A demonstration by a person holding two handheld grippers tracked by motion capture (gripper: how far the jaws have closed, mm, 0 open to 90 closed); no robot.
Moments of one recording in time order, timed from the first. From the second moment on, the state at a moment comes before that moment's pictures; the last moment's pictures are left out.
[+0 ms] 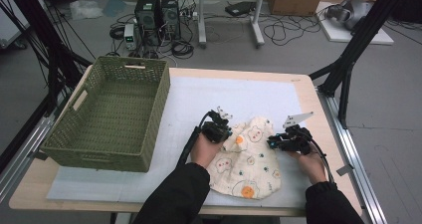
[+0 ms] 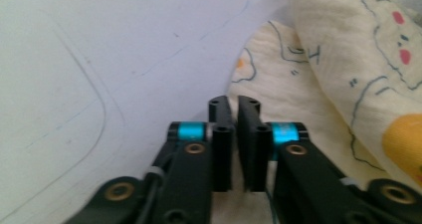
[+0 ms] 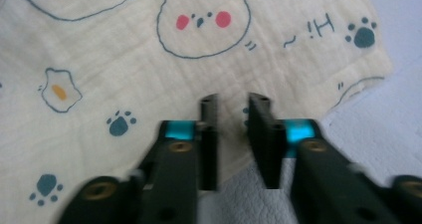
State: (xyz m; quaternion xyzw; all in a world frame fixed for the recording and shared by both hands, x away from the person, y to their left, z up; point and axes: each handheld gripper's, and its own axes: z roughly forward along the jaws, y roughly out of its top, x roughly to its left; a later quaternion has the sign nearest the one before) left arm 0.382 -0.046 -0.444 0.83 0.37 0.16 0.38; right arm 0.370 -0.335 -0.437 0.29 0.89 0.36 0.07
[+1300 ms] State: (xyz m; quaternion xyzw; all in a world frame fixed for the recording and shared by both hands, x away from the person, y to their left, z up) left arm 0.393 0.040 -0.413 0.67 0.52 0.28 0.44; right arm 0.415 -0.309 -0.375 0.29 0.87 0.35 0.19
